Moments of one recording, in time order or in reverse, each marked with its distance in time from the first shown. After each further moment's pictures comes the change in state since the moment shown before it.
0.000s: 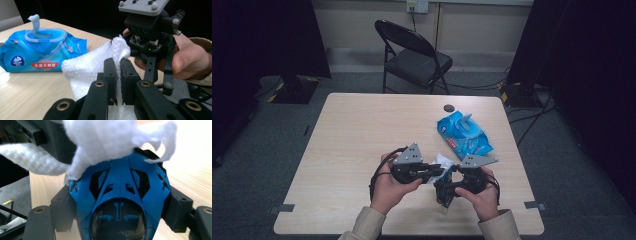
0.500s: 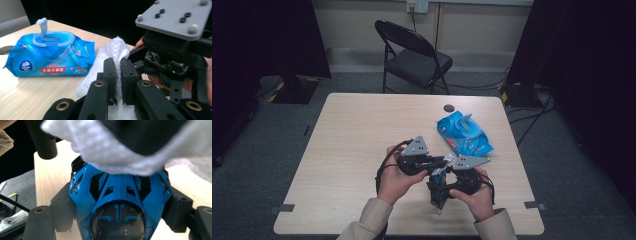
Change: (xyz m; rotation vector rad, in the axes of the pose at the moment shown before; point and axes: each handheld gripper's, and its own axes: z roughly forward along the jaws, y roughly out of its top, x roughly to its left) left arm 0.015 0.012 0.017 0.022 0.024 -0.002; right arm 0.009 0.003 0.012 0.026 0.042 -0.035
